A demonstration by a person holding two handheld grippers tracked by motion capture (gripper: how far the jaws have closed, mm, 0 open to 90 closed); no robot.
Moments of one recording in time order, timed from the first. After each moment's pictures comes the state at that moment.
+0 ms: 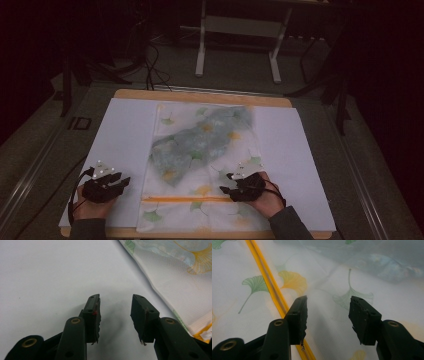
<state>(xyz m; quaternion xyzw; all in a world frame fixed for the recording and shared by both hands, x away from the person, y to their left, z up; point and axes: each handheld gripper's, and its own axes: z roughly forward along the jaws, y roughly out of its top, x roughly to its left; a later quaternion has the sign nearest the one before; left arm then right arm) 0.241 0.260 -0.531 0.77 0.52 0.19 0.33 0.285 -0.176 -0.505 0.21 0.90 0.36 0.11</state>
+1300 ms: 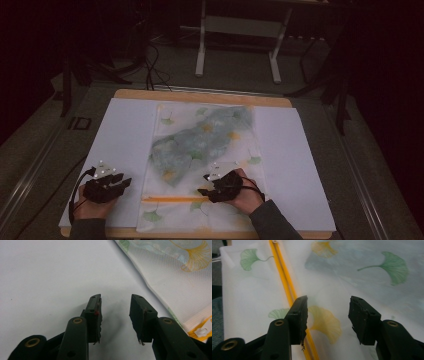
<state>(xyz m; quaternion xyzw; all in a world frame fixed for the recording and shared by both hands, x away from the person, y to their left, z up) 0.242 0.259 -0.531 0.77 0.51 0.18 0.33 0.286 -0.113 -0.502 0.14 0.92 0.37 0.07</state>
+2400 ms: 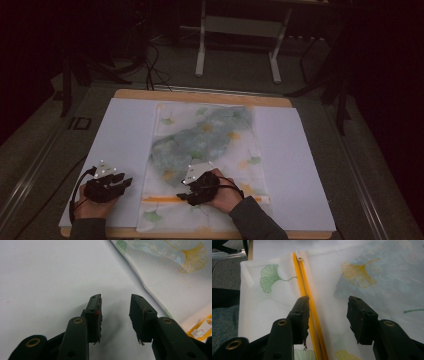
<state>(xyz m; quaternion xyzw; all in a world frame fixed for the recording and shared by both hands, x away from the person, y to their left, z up) 0.243 0.258 -0.530 0.78 0.50 0.18 0.33 0.283 -0.055 -0.506 0.09 0.93 0.37 0.04</state>
